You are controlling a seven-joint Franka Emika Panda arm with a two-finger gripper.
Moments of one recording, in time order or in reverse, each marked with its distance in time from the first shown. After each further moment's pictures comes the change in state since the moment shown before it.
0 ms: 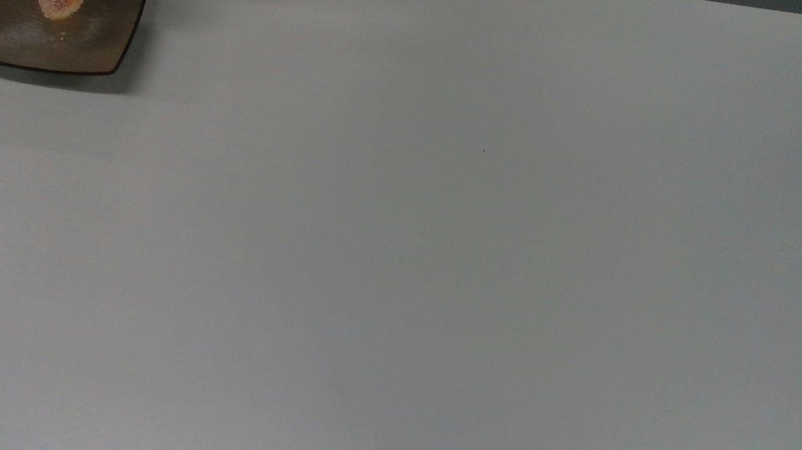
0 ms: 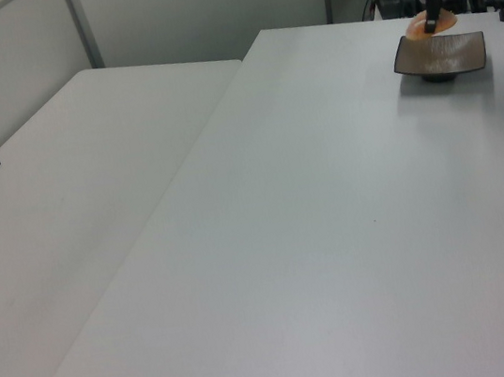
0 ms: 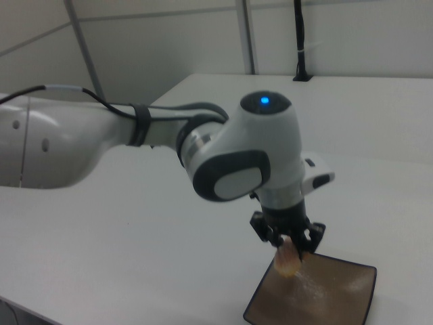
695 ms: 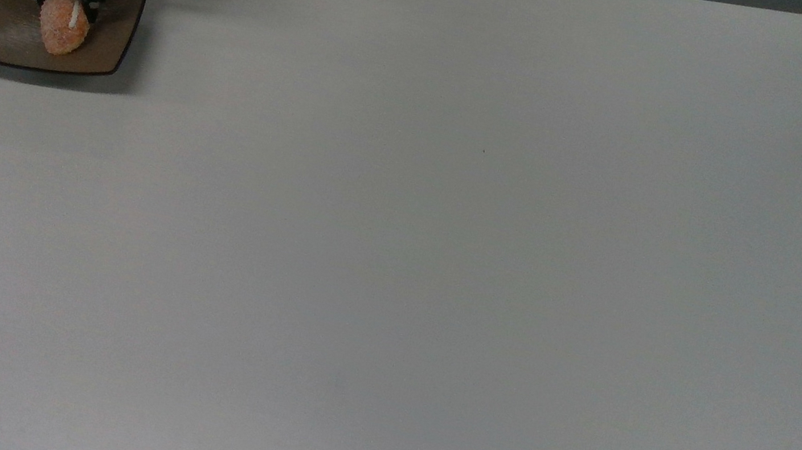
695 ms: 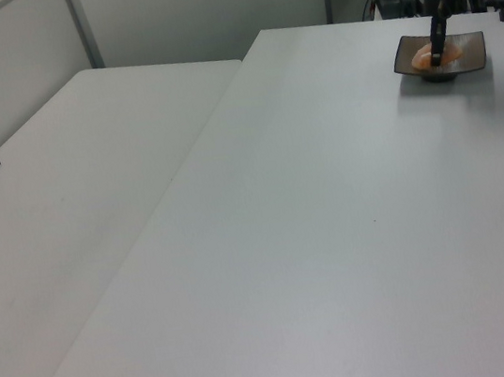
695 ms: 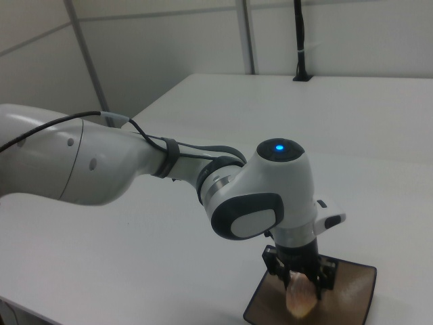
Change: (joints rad) arm -0.011 0.136 -0.012 -0.051 -0.004 0.154 -0.015
